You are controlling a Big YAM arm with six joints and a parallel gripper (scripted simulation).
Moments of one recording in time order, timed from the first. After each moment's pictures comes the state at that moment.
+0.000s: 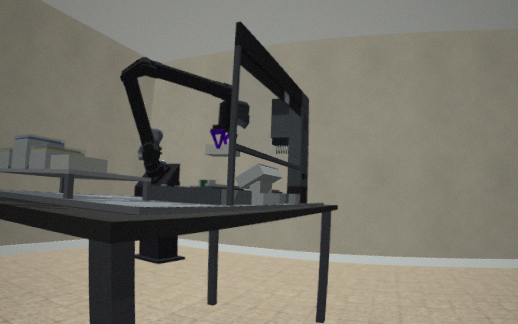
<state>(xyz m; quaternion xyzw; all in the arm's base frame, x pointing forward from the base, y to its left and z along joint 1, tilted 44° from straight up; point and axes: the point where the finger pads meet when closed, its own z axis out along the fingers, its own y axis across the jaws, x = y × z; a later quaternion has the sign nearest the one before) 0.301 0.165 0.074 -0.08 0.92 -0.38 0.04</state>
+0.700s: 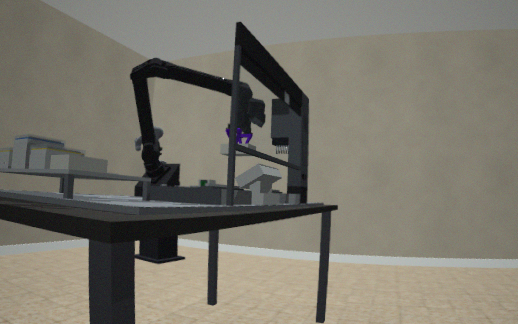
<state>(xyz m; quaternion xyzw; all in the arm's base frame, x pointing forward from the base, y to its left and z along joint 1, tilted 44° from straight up) 0.373 0.181 0.076 -0.08 0.92 -0.38 0.04</state>
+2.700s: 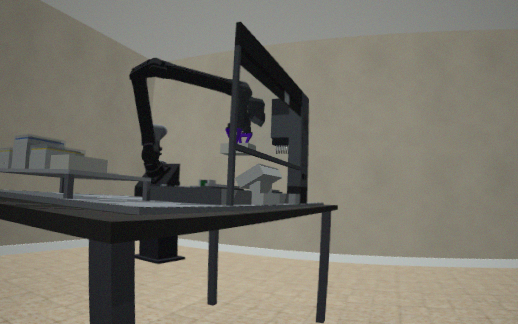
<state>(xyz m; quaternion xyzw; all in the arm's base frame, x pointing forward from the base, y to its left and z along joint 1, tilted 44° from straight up) 0.373 0.181 0.079 -0.09 0.92 -0.38 0.04</state>
